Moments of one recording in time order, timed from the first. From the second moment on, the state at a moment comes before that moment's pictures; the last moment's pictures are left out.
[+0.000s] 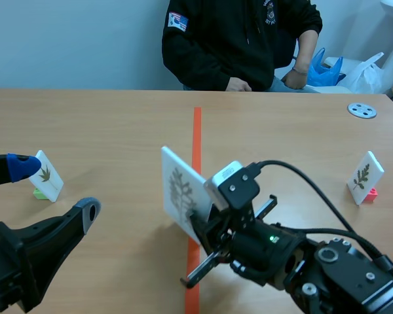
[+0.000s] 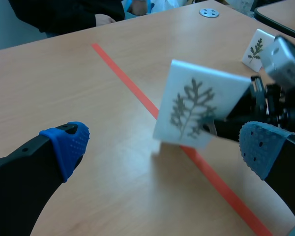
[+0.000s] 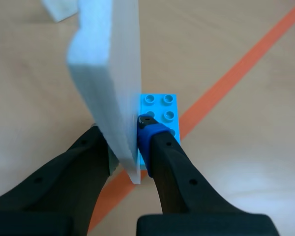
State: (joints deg) left arm 47.9 -30.2 -8.6 119.5 -21.6 -26.0 -6.9; right arm -10.9 15.4 -23.8 81.8 1.3 18.9 9.7
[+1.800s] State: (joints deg) left arm 47.8 -30.2 -8.6 119.5 -21.6 -26.0 -6.9; right arm -8.4 13.5 9.2 69.3 12.7 13.7 3.1
